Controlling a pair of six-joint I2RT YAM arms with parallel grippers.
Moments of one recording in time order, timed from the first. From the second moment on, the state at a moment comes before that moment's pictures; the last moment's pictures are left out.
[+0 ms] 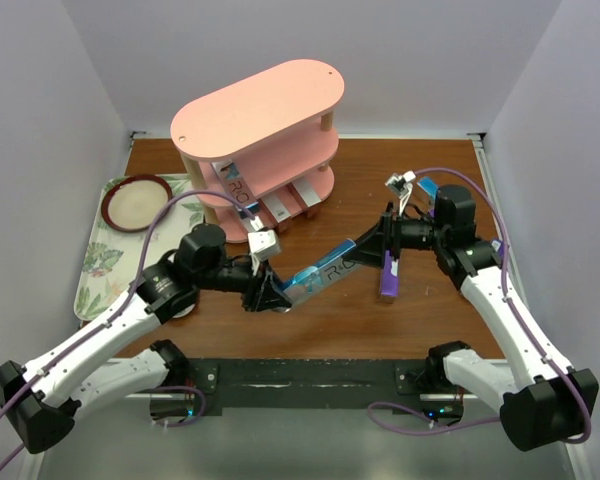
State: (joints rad) left arm -0.74 0.87 0.80 -0.39 0.68 -0.11; right arm 0.25 1.01 0.88 -0.30 -1.04 0.37
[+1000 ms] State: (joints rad) left arm -0.68 0.99 0.91 -0.48 0.70 -0.02; right arm 0.28 1.05 0.84 -0.17 -1.17 0.40
